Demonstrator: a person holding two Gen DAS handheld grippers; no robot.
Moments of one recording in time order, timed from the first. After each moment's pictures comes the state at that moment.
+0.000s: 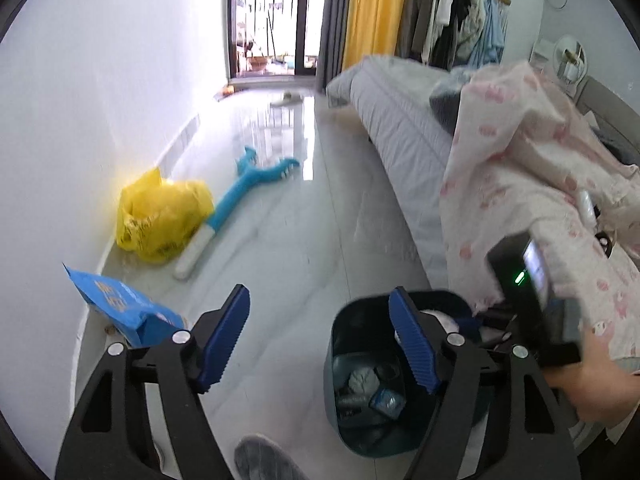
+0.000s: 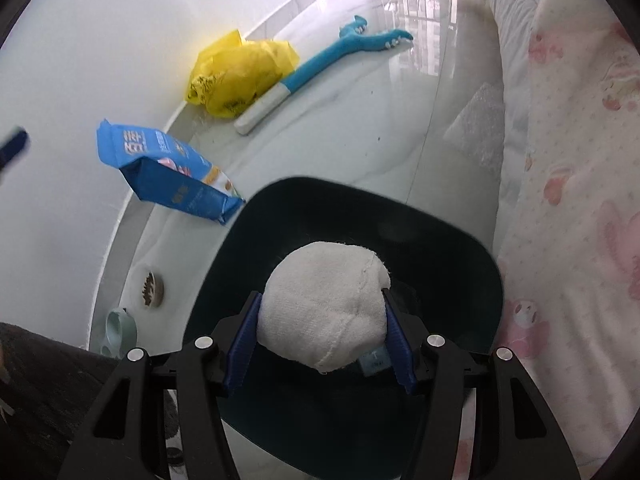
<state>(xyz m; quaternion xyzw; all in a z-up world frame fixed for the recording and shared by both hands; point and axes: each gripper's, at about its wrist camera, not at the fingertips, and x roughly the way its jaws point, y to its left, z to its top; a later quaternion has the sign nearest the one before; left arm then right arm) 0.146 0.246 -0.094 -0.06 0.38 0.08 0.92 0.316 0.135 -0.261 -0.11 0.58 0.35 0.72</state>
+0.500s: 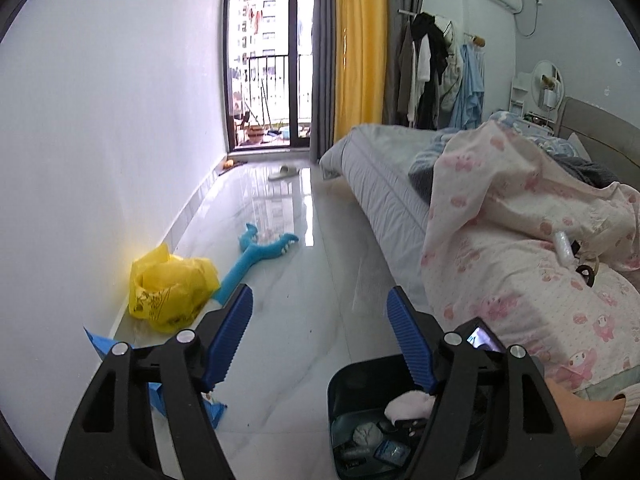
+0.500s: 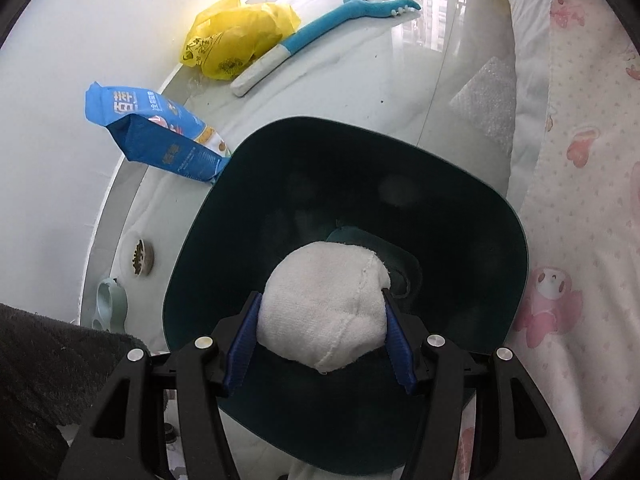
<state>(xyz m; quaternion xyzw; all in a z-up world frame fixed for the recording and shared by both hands) 0.129 0.222 -0.039 -0.02 0.27 0.08 0.96 0.302 0.138 -0.286 -0.15 0.62 0.35 0.69</state>
